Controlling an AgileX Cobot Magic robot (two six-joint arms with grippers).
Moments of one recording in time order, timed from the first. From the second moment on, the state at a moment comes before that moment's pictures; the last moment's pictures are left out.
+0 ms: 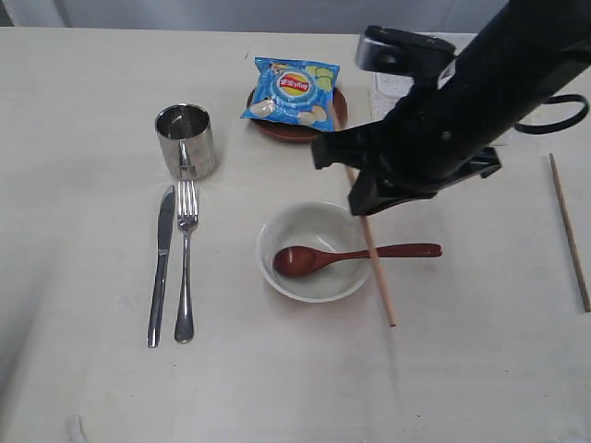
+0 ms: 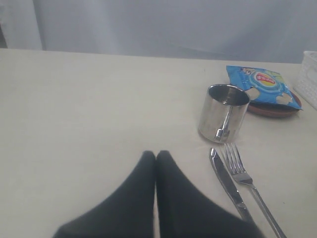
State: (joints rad) left arm -0.15 0.00 0.00 -0.03 0.35 -0.09; right arm 0.57 1.52 -1.00 0.38 0.85 0.07
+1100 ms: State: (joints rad) left arm -0.15 0.00 0.00 -0.03 0.35 -0.09; right arm 0.73 1.70 -1.00 0.29 0.73 0.32
